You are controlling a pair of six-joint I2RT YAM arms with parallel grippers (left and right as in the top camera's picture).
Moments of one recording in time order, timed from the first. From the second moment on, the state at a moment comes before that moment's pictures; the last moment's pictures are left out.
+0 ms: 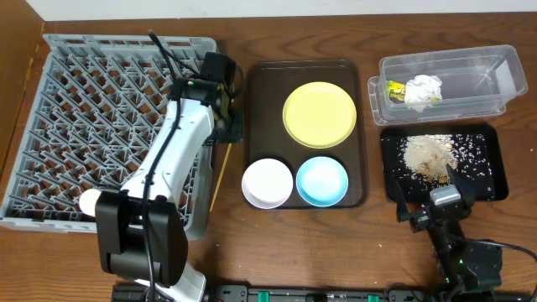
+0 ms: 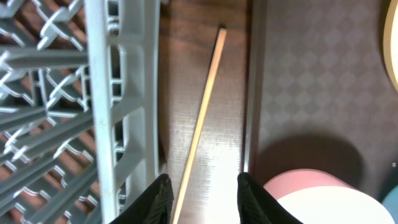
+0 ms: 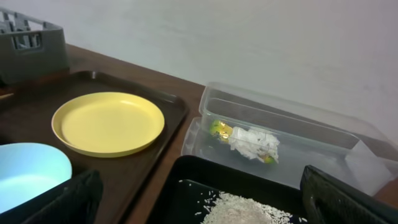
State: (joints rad) left arm -0.18 1.74 1.38 -1.02 -0.09 -0.20; right arm 0.15 0.01 0.01 -0.06 -0.12 -0.19
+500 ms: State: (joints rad) left arm -0.18 1.92 1.27 -0.87 -0.14 -0.20; right arm 0.15 0.01 0.01 -0.06 -0.12 -0.19
